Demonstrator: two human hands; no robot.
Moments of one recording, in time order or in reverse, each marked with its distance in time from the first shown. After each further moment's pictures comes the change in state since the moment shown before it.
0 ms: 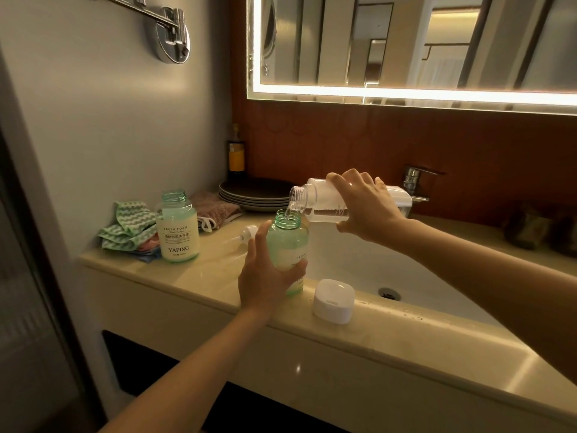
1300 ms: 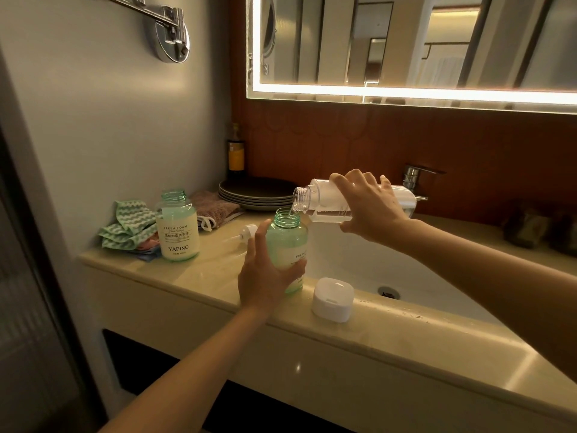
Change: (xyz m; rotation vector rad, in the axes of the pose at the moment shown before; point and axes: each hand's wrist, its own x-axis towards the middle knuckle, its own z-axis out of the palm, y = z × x) left_hand -0.001 0.001 0.000 0.011 -0.002 -0.002; right_hand -0.004 0.004 0.000 -0.079 -0.004 0.004
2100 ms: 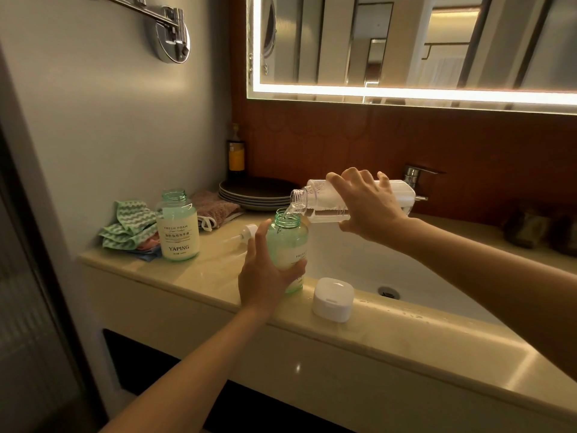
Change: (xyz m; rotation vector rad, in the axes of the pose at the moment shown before) left_hand 0.000 -0.002 0.001 0.002 0.012 0.006; right_hand 0.001 -0.004 -0.005 -0.067 -0.005 -0.040
